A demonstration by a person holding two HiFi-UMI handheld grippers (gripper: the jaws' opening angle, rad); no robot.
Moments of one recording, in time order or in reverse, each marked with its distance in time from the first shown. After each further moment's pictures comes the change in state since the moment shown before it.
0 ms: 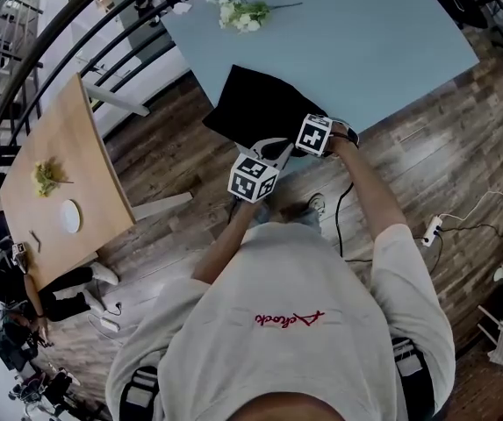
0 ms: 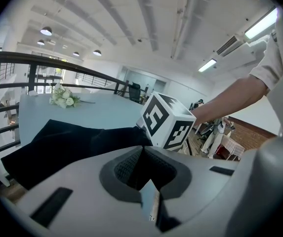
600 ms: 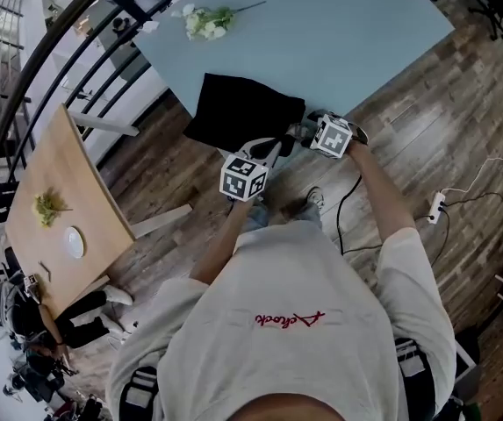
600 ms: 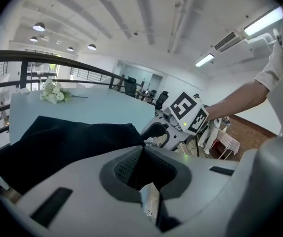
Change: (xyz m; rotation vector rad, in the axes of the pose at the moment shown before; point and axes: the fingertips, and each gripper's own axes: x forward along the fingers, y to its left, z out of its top) left arm 0.023 -0.015 -0.010 0.023 0.071 -0.037; right arm -0.042 -0.002 -0.064 0.118 -0.224 -0.062
